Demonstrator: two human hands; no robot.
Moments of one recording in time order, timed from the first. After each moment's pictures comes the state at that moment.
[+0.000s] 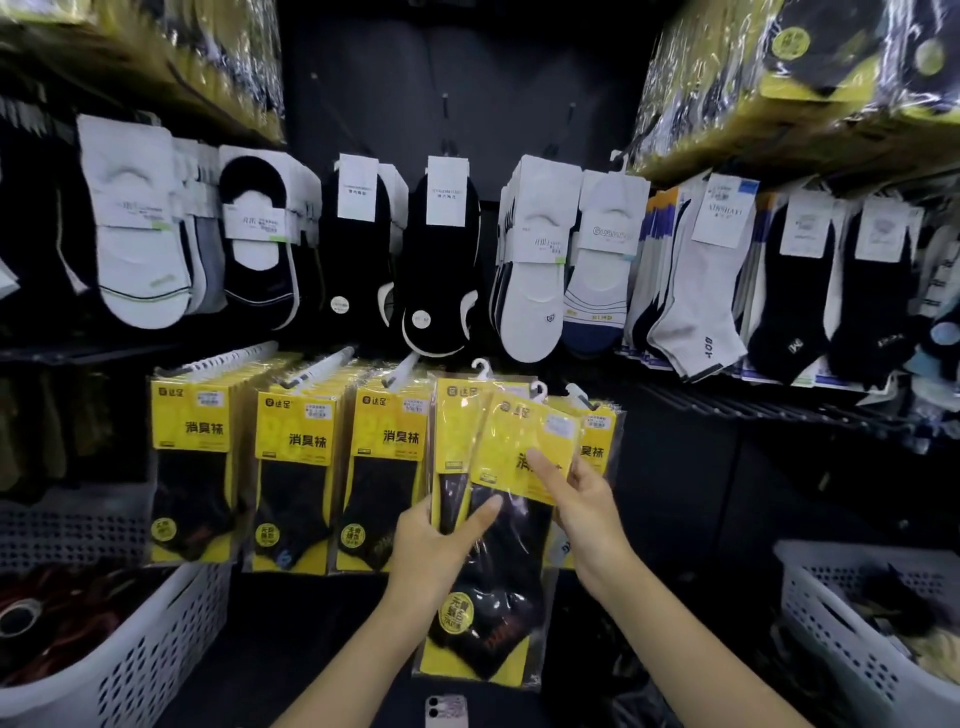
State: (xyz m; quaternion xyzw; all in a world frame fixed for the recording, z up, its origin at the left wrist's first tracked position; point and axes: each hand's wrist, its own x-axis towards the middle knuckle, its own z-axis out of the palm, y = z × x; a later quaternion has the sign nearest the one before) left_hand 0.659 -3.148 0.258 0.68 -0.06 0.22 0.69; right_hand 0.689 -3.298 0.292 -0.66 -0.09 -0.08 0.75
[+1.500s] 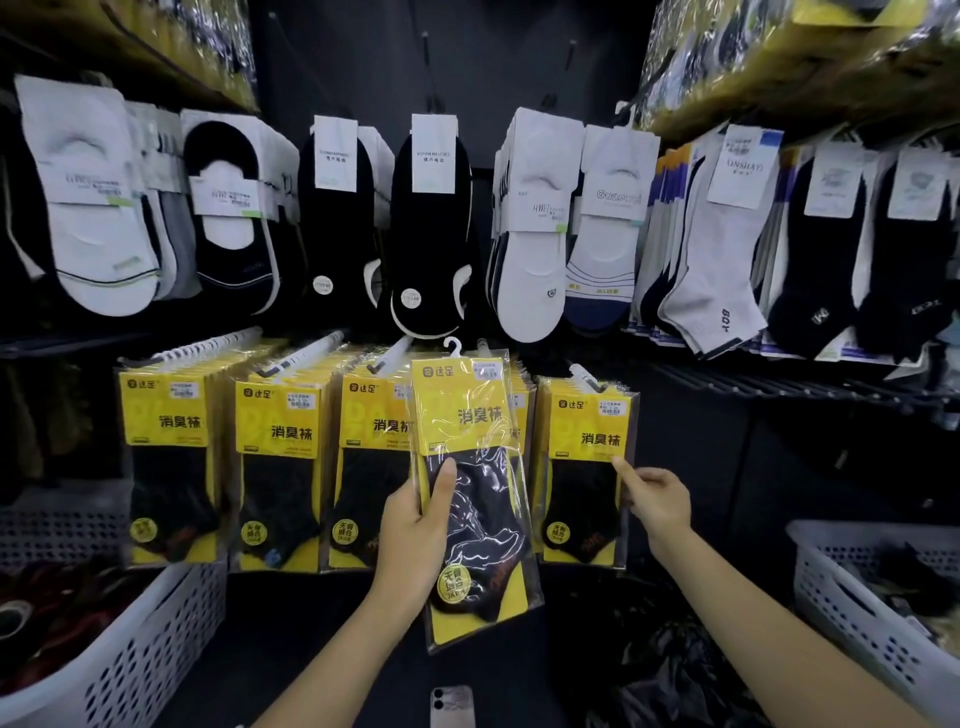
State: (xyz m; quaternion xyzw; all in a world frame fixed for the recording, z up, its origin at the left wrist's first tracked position) left_hand 0.689 -3.139 0.249 0.72 -0.05 0.29 0.64; right_hand 0.802 -3.388 0.235 -0.71 0.16 -0.19 0.66
